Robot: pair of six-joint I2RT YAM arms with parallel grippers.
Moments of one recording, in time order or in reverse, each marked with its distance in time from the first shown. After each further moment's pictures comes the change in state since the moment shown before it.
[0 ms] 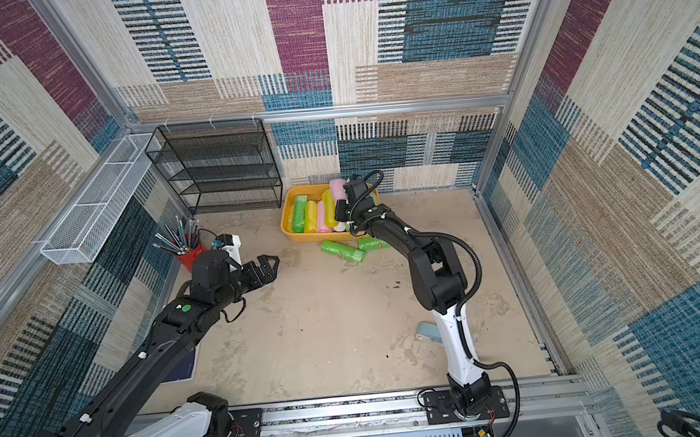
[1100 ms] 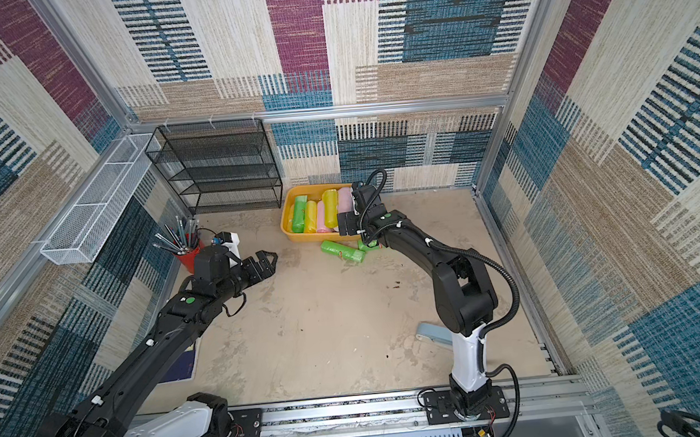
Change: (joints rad) left arm 0.056 0.072 0.001 0.051 0.054 -0.020; right arm 0.018 -0.325 -0.348 -0.080 0.068 -0.314
